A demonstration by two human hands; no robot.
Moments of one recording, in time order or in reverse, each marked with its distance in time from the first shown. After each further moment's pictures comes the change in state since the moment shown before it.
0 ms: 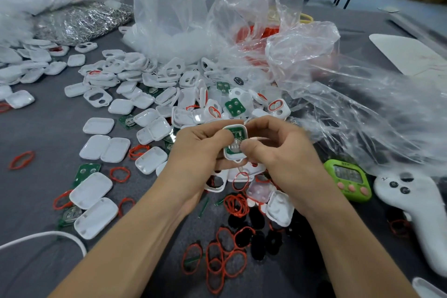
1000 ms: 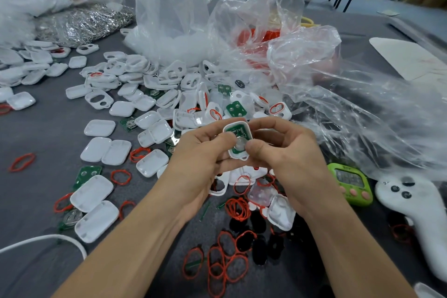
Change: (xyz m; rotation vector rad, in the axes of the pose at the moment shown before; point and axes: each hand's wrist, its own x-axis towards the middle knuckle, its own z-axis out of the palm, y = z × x) left_hand 0.003 -0.005 -0.005 -0.148 -0.110 -0.010; right_hand -0.001 -0.006 -0.002 0.211 0.003 -0.001
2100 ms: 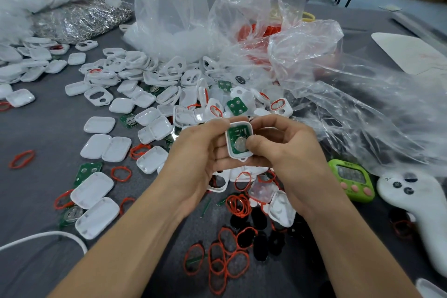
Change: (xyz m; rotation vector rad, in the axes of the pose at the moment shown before) left_hand 0.001 0.002 -0.001 -0.022 0.020 -0.041; right_hand 0.000 0.002 0.004 -0.007 0.055 0.049
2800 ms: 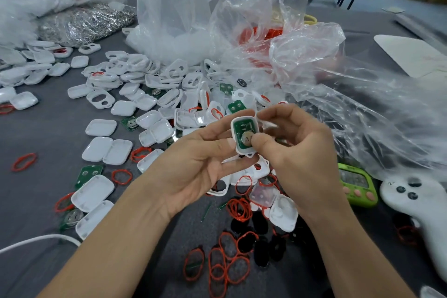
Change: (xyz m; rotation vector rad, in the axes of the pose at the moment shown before) left_hand 0.002 0.010 -0.012 -0.231 -0.322 -0.156; right_hand -0.007 -0.007 0.000 -0.193 0.145 -0.234
